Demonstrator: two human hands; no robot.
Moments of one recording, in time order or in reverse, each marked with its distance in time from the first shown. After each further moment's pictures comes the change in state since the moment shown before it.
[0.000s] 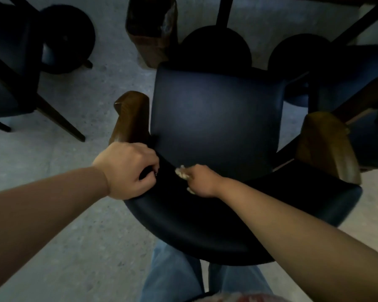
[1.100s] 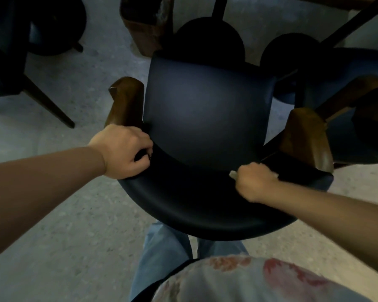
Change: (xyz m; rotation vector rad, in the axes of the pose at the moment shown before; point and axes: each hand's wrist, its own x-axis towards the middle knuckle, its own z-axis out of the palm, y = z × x) left_hand 0.000 0.001 0.000 0.042 0.008 -0.008; right_hand -0.119 0.036 -0.052 -0.555 0.109 0.384
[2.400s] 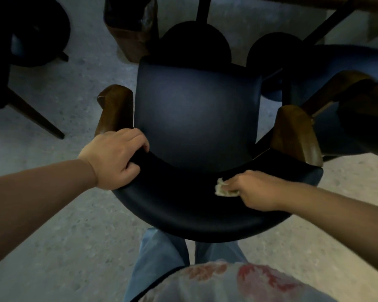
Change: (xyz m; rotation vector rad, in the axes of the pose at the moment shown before) left_hand -0.001 -0.003 0.002 -0.011 0.039 0.025; right_hand -0.027 0.016 -0.006 0.025 -0.187 -0.349
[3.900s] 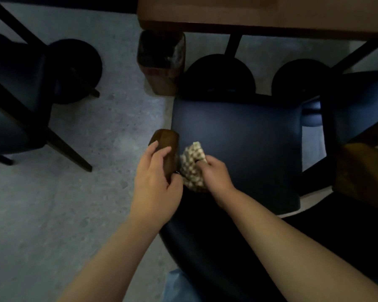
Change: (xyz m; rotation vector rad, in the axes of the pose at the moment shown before) left_hand 0.018 -0.031 0.011 -0.625 0.559 -0.577; right_hand 0.192 -0.139 -0.077 1.394 0.691 0.162
